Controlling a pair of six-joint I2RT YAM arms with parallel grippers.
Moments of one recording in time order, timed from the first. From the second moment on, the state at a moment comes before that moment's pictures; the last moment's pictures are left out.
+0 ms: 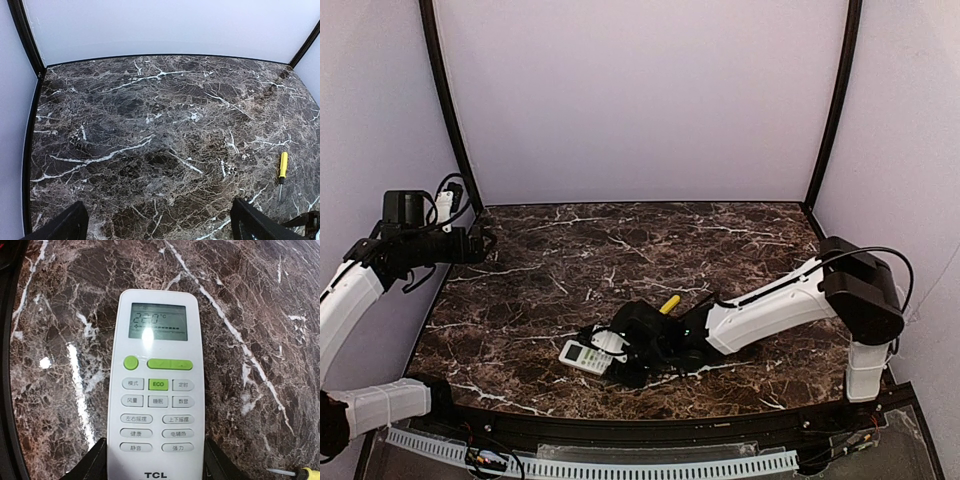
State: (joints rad) left arm -0.08 0.90 0.88 -0.56 0.17 -0.06; right arm 1.28 1.98 1.16 -0.03 0.05 -0.07
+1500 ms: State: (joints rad) left arm -0.45 1.11 1.05 -0.50 0.41 0.09; right arm 0.81 1.52 1.10 -0.30 -0.66 0.01
